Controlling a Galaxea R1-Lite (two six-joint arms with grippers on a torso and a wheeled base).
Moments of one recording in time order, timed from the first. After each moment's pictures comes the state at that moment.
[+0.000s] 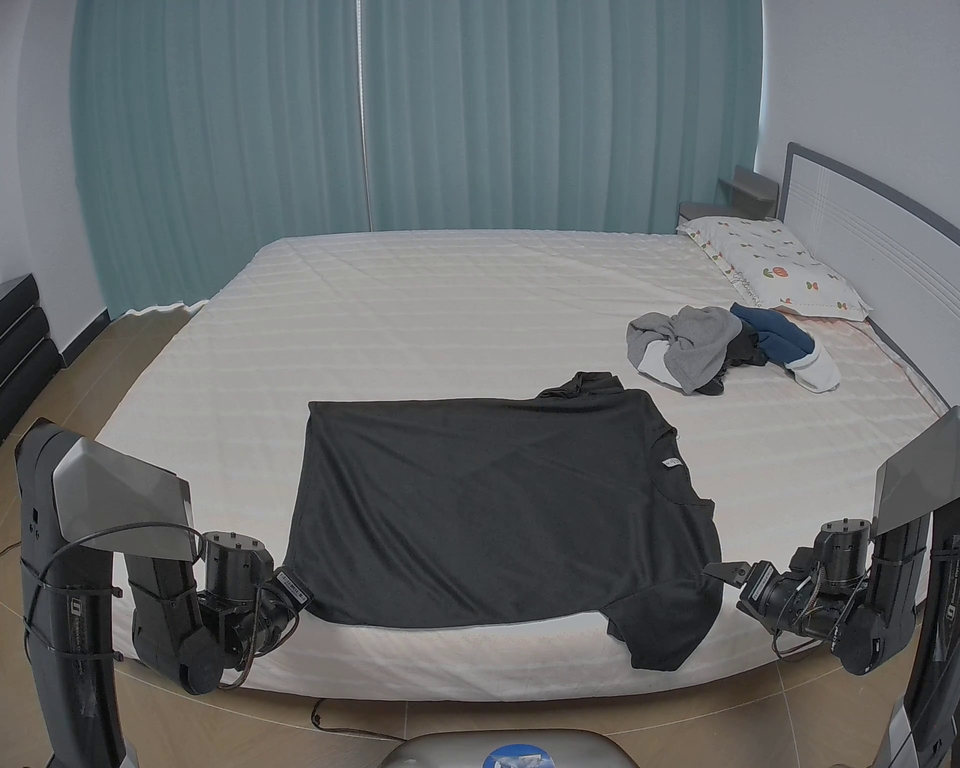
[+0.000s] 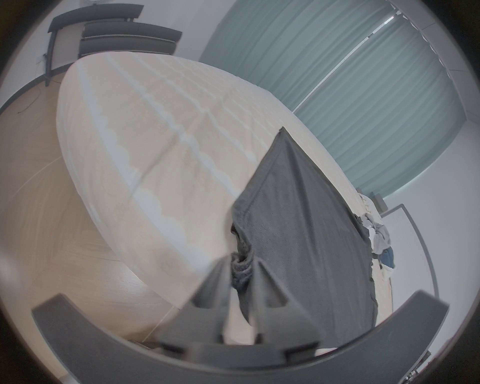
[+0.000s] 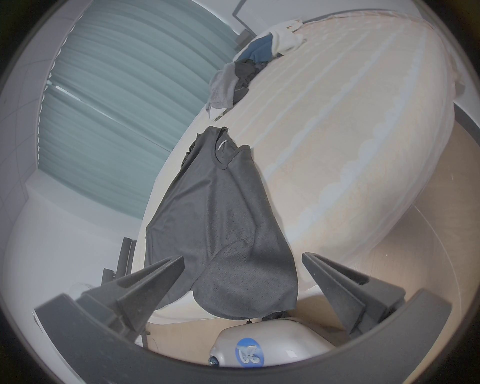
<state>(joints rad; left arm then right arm) -0.23 2.35 -0.35 -1.31 0.15 -0.95 0.07 2.31 -0.16 -1.55 0.25 0.79</state>
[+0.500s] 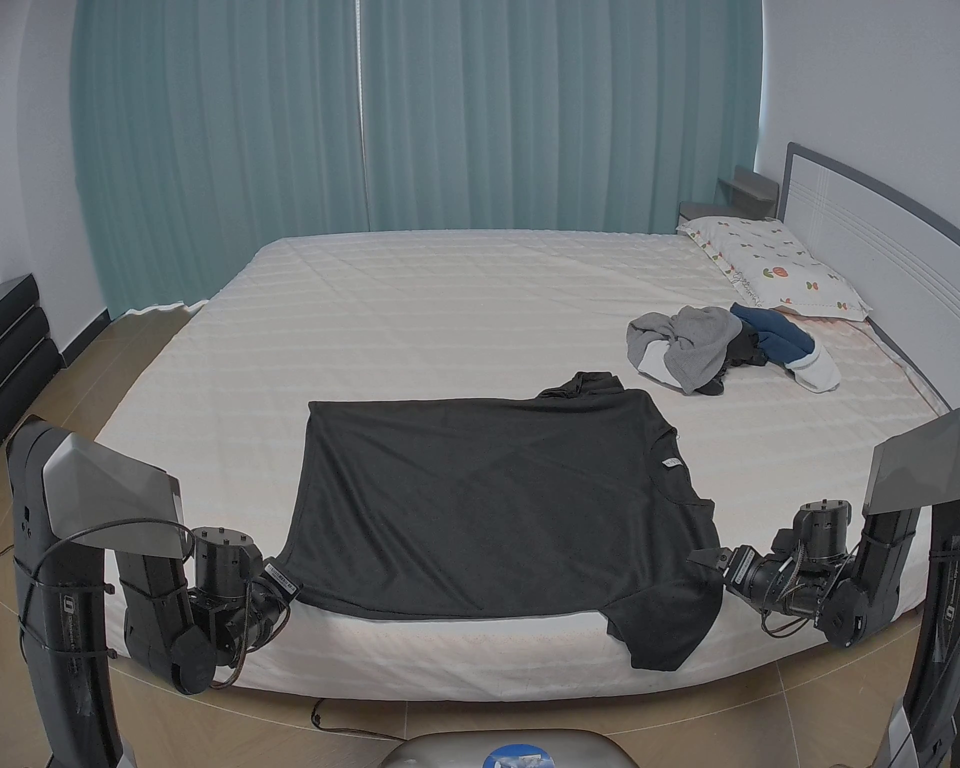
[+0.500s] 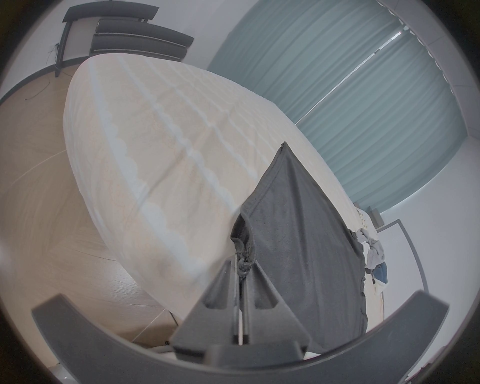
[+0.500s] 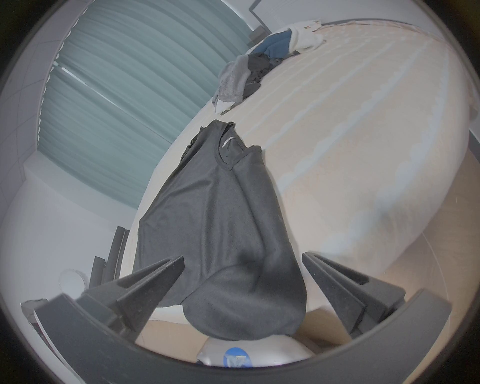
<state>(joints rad) -0.21 2.33 -0.33 -1.36 0.17 -1.00 0.08 2.31 -0.36 -1.33 0.25 0.70</state>
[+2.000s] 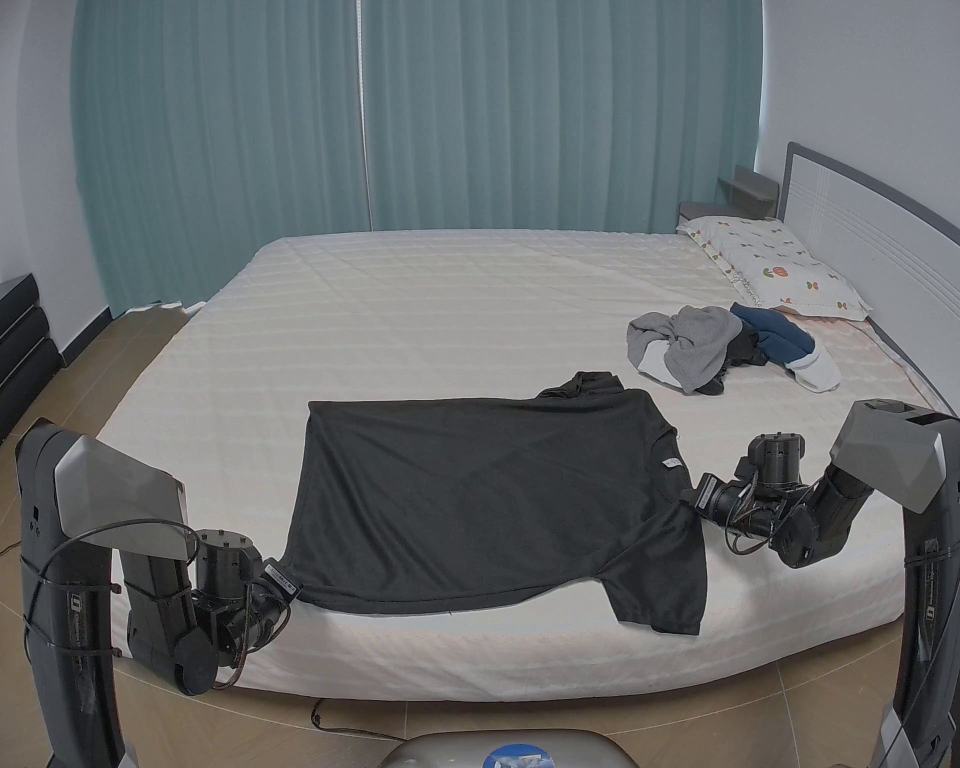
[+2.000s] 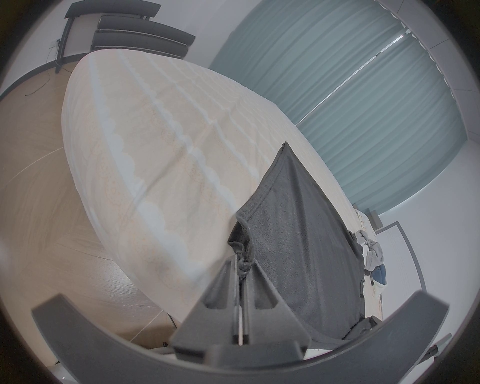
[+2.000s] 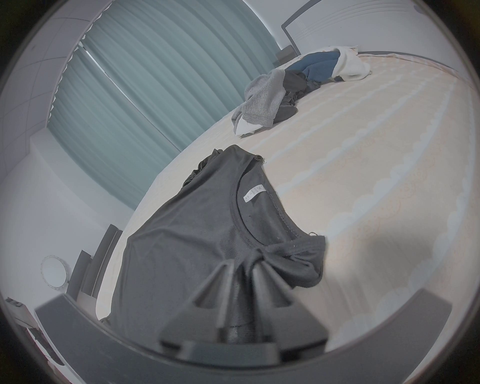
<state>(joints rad) -0.20 2.36 -0.33 -1.40 0.16 -1.00 0.08 2.44 -0.97 -0.96 0.18 0.58</state>
